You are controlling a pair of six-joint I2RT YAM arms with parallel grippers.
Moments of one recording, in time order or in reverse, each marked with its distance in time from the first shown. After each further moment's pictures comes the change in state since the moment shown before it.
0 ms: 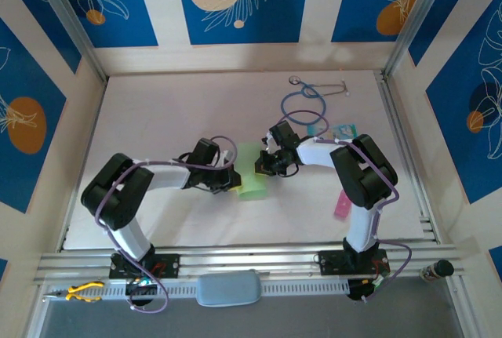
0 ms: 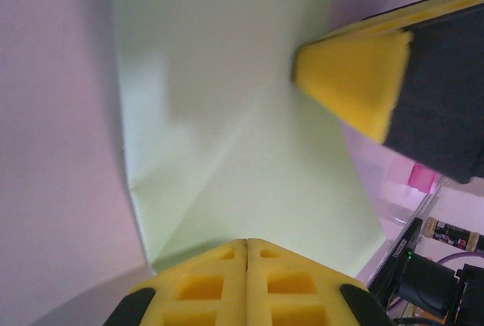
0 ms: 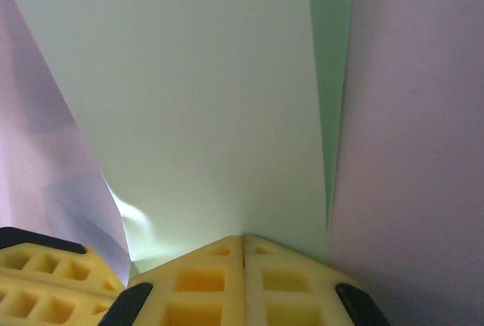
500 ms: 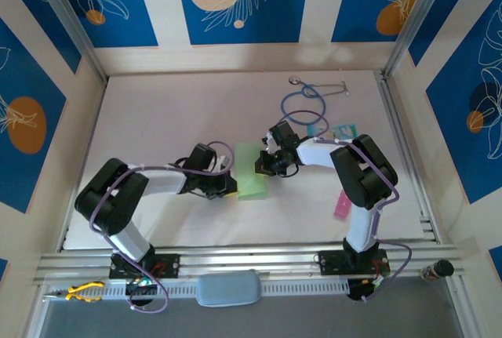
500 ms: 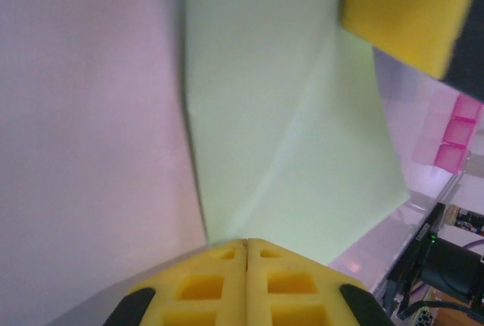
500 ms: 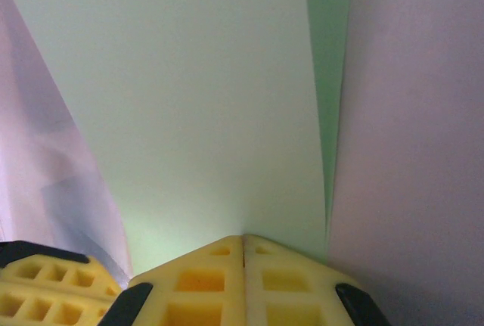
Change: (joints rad) left arm -0.002 -0.071 -0.060 -0.037 -0.017 0.042; right arm 0.002 -0.002 -0.003 0.004 0.003 0.003
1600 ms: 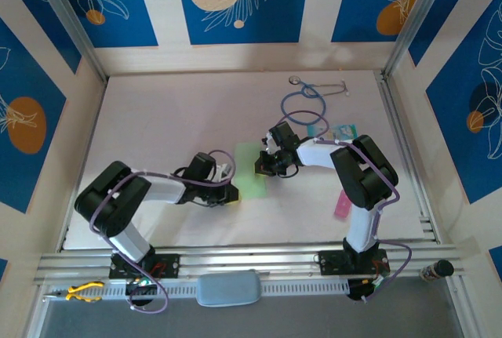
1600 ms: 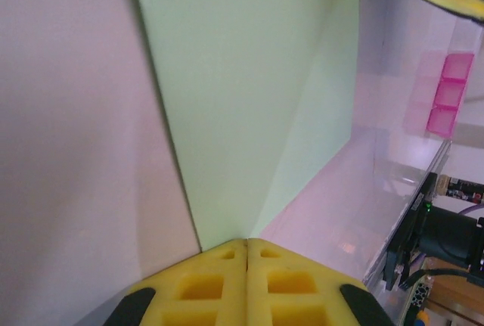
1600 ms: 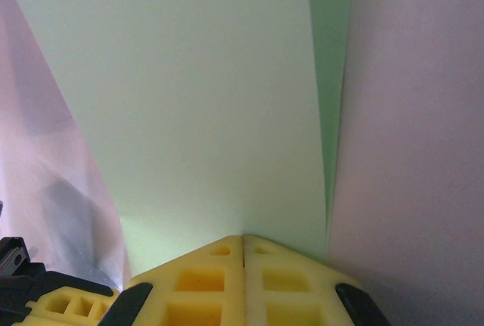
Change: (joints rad) left arm -0.042 -0.005 -0.117 0.160 0.041 -0.021; right arm 0.004 -0.005 -0.011 0.013 0.007 0.001
